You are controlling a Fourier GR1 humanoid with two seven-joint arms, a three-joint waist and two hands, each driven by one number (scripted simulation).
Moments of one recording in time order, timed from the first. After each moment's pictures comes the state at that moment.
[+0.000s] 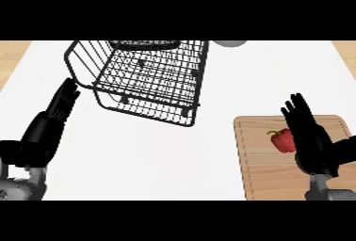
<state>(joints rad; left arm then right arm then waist) -0.11 0.47 -0.17 -1.61 0.21 0.18 -0.03 -0.03 -0.25 0.04 -1.56 -0.35 -0.15 0.07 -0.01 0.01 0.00</state>
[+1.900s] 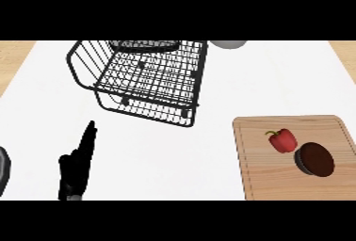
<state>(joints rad) 0.07 0.24 -0.22 -1.40 0.11 0.33 -0.03 0.37 -0.89 -0.32 -1.98 -0.03 0.14 0.38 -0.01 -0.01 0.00</state>
